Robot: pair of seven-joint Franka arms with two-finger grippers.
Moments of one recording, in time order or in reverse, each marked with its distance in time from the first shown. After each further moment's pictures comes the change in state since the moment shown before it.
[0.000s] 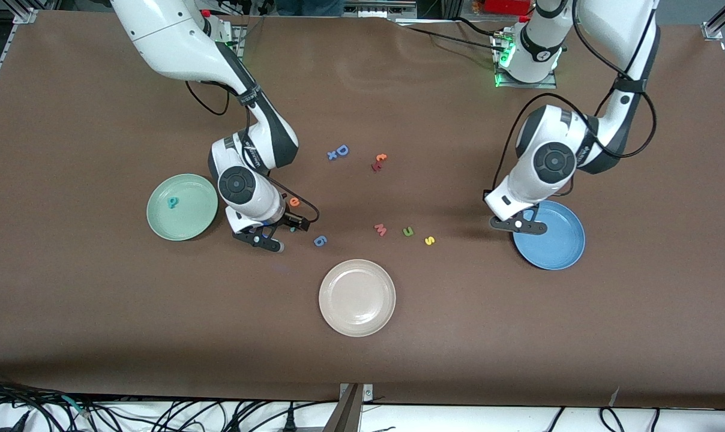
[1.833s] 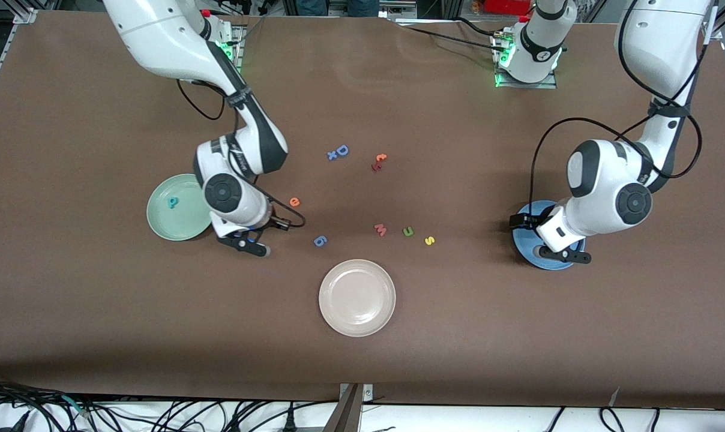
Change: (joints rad) left arm 0.170 0.134 -0.035 0.162 -0.203 -0.011 0.214; right arm 0.002 -0.059 -0.092 0.037 -0.002 -0.216 -0.084
